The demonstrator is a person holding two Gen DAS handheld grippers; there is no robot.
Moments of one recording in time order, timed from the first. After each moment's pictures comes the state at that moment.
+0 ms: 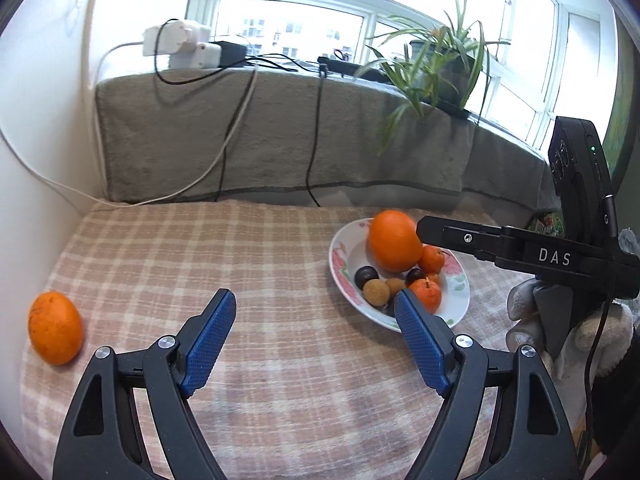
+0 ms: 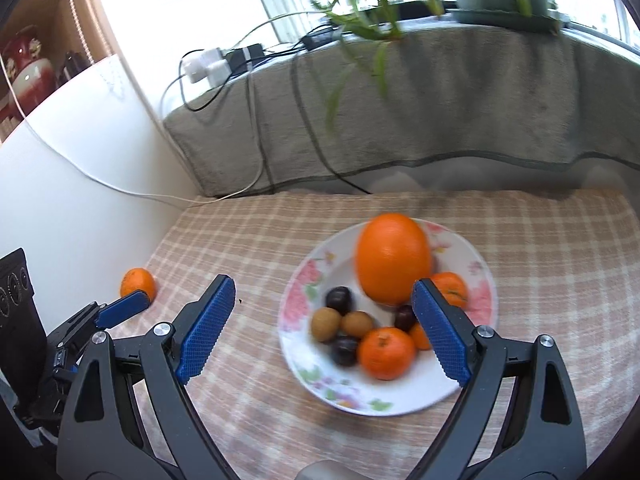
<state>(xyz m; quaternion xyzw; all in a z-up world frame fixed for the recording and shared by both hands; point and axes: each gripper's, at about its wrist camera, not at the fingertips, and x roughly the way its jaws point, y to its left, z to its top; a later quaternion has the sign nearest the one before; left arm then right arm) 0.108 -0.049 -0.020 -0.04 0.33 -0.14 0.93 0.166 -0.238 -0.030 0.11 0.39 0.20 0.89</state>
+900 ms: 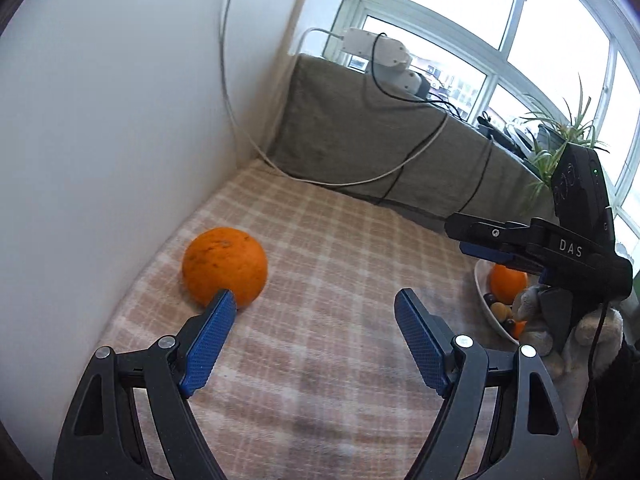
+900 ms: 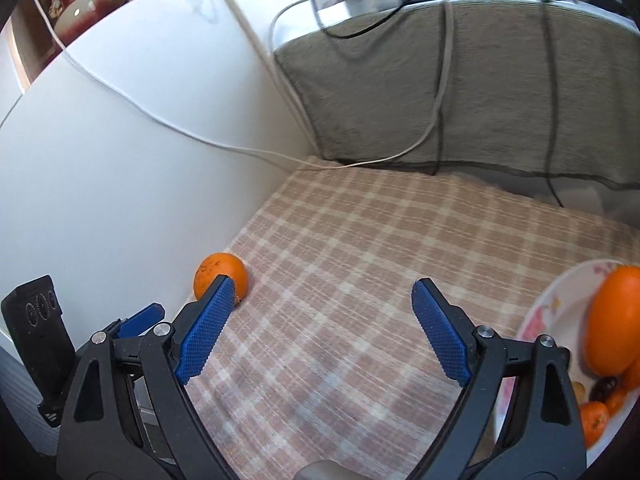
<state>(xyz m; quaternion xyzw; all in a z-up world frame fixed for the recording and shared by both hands) 0.064 0.097 -0.055 -0.16 0.31 0.01 0.94 0.208 -0.073 -0.042 0.07 0.43 0.36 0.83</state>
